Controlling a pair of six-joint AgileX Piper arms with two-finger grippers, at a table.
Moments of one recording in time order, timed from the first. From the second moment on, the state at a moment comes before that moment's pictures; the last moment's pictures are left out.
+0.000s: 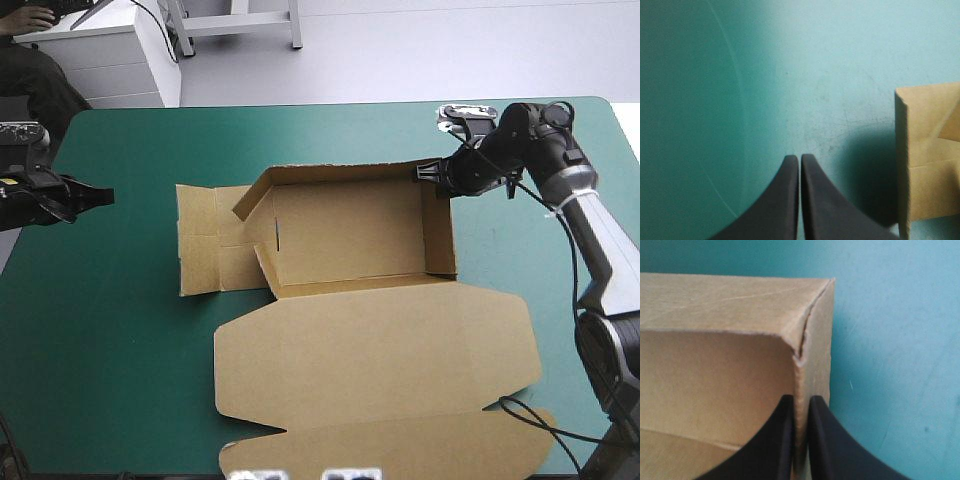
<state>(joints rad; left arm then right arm) 0.34 1.32 -1.35 -0.44 0.96 0.49 0.18 1.81 -1.72 0.25 1.11 -0.05</state>
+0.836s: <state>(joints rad) 0.34 1.33 -1.35 -0.44 0.99 0.49 0.18 1.87 -2.11 0.18 1.25 0.00</state>
